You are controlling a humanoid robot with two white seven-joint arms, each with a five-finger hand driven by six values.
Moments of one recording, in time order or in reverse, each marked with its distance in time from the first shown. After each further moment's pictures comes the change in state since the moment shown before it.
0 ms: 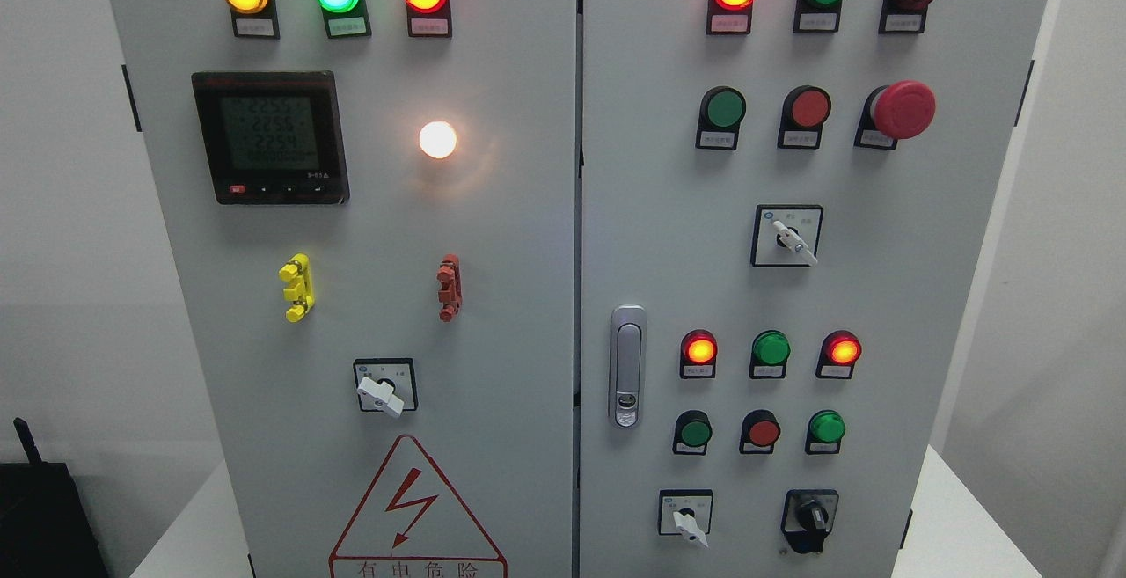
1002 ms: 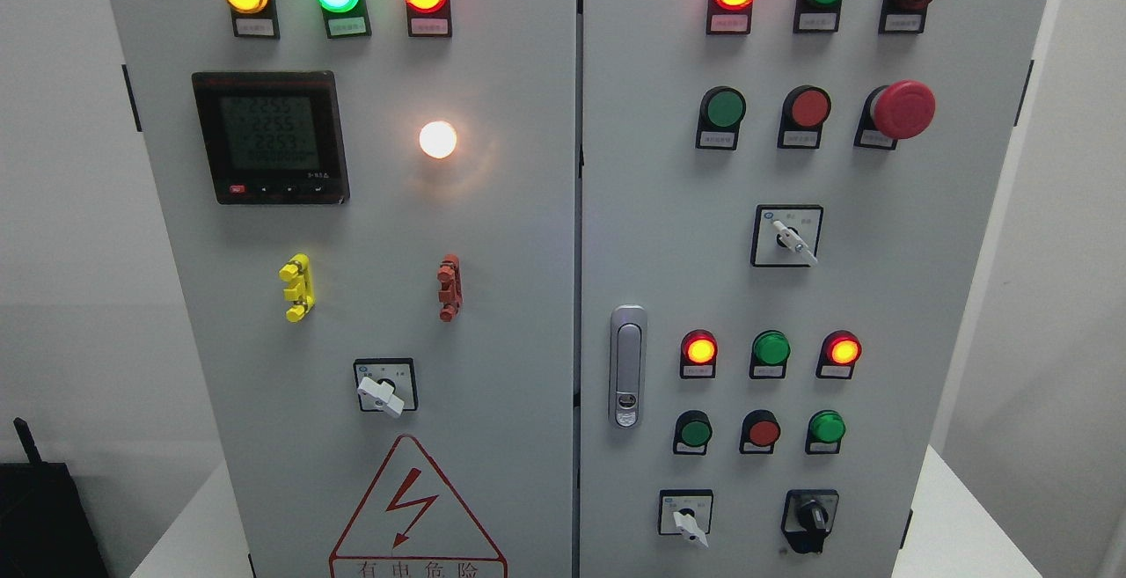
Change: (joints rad) left arm 0.000 0.000 0.000 0.000 0.000 0.000 0.000; right arm 0.082 0.000 -0.014 -0.387 0.003 -0.163 -0.039
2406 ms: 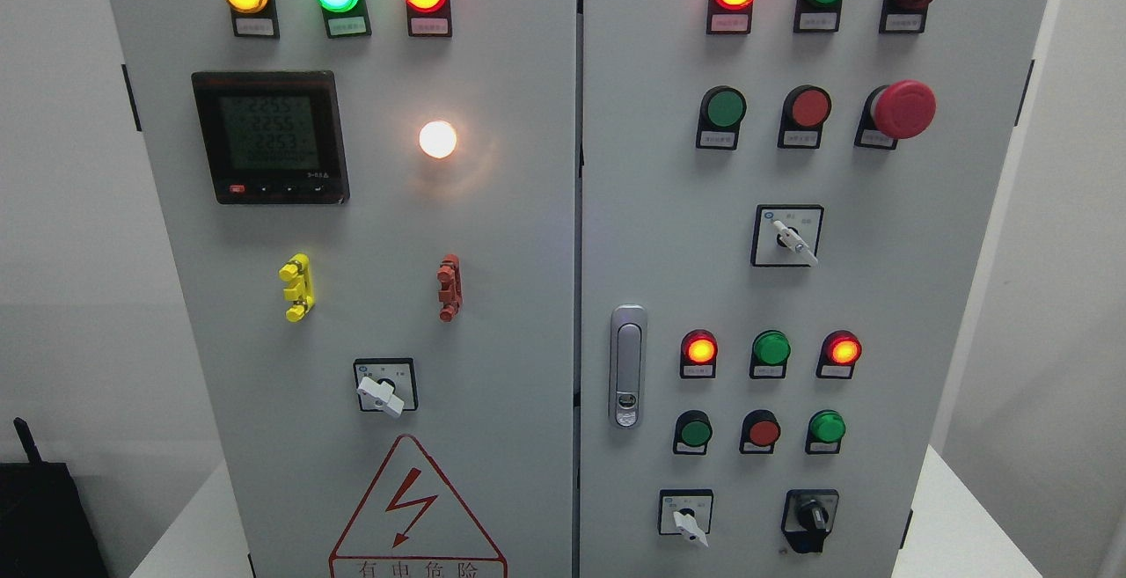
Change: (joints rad) left arm 0.000 0.000 0.000 0.000 0.000 0.000 0.000; right arm 0.010 -0.003 -0.001 -0.365 0.001 -0.168 -0.010
